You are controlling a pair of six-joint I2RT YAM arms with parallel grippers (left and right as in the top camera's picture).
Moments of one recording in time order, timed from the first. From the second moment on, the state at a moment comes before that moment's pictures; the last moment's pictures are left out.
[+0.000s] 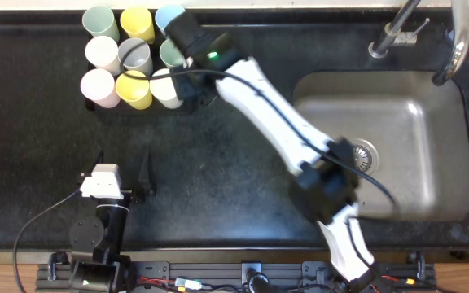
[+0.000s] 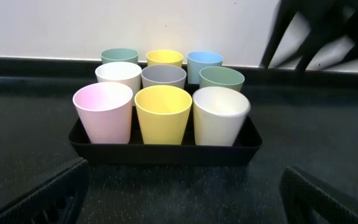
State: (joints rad) left arm -0.09 0.01 0.01 -0.08 -0.02 -0.07; right arm 0.67 2.19 2.20 -1.08 -0.06 0.32
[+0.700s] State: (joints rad) left arm -0.09 0.01 0.01 -0.08 -0.02 -0.07; right arm 0.19 1.07 1.38 -0.83 -0.04 0.00
